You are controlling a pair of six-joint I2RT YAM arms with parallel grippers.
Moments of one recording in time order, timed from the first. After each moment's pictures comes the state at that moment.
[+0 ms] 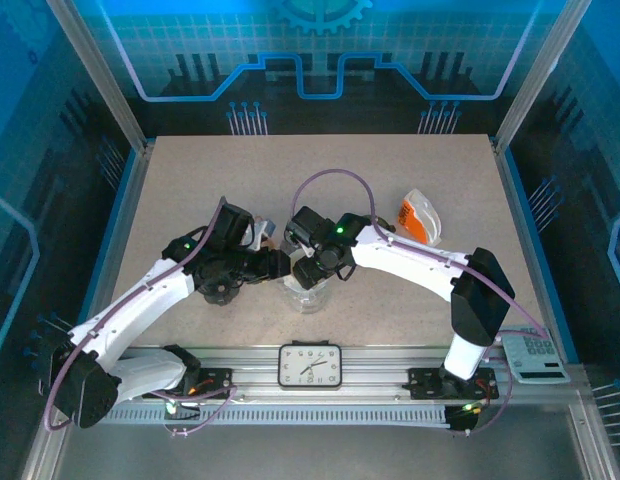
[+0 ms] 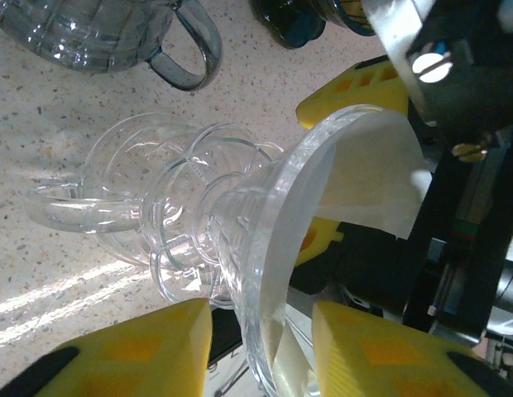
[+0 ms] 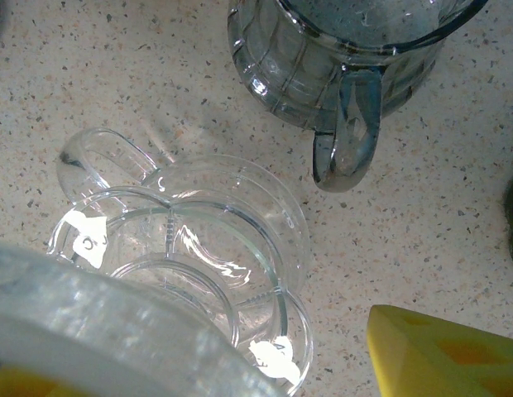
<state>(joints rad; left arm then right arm) -0.49 1.15 0.93 -0.71 0.50 -0.69 0.92 1.74 1.43 -0.94 0.07 0.30</state>
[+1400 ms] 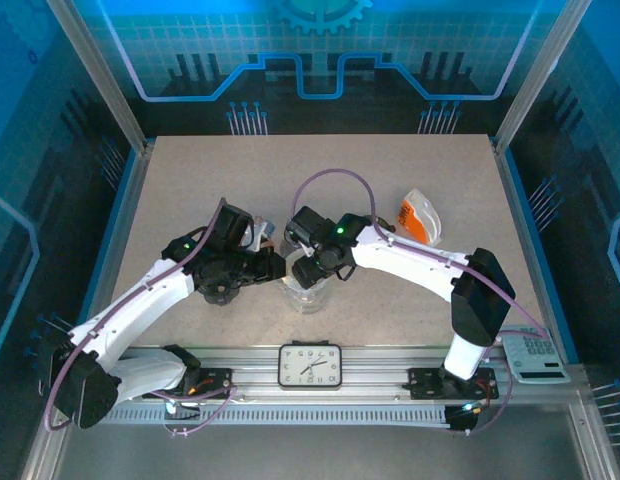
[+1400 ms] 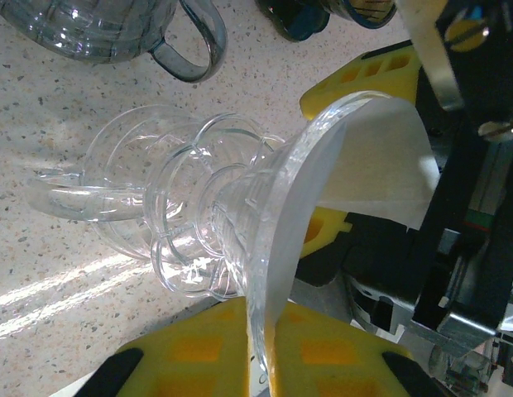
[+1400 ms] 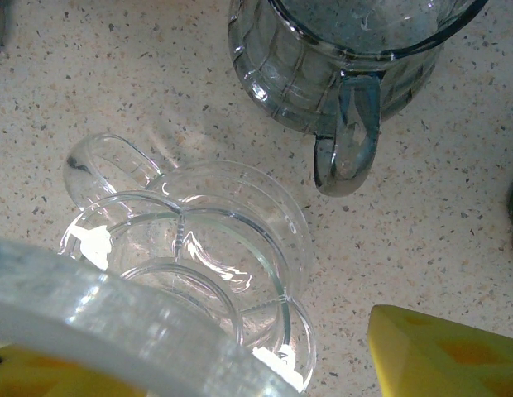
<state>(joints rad) -0.49 1.15 0.93 -0.72 0.51 -0.69 0.92 1.74 1.43 -0.93 0.07 0.31</state>
